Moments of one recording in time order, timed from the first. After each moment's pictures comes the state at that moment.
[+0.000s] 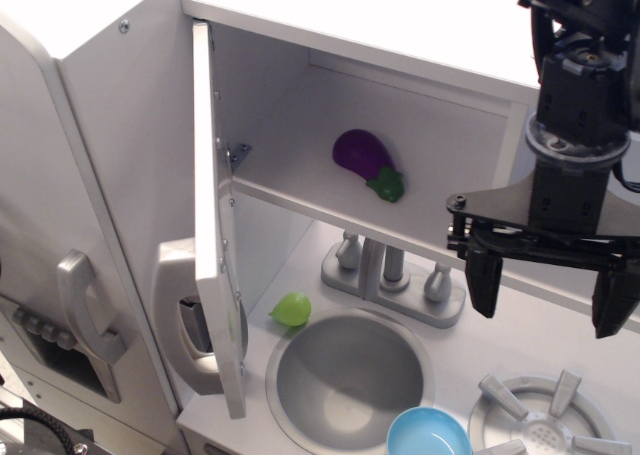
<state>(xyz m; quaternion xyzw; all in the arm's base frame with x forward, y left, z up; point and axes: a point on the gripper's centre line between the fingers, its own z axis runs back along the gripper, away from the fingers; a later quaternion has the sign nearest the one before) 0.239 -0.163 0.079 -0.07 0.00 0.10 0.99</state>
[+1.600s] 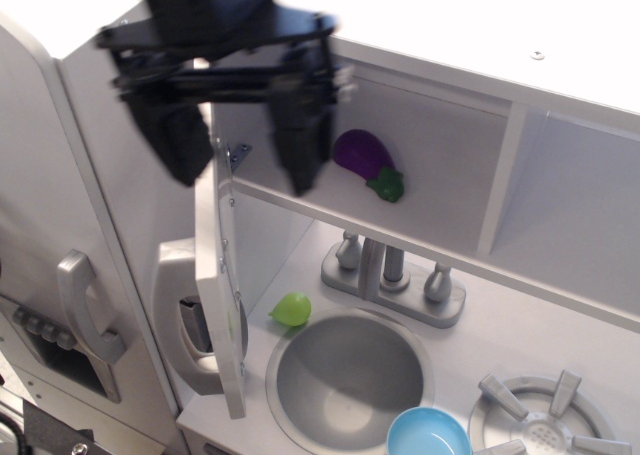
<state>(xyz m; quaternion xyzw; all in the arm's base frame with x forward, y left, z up) 0.178 -0.017 0.166 -0.11 -0.03 0.09 0.99</state>
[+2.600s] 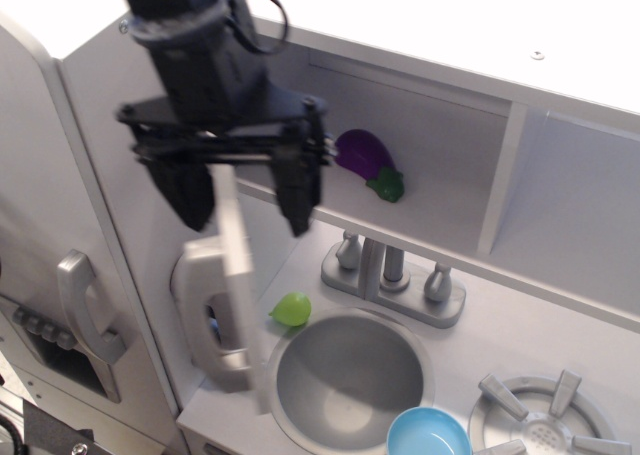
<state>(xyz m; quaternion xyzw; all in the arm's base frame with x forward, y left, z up) 0.201 -0.021 0.114 -0.11 -0.02 0.12 0.99</state>
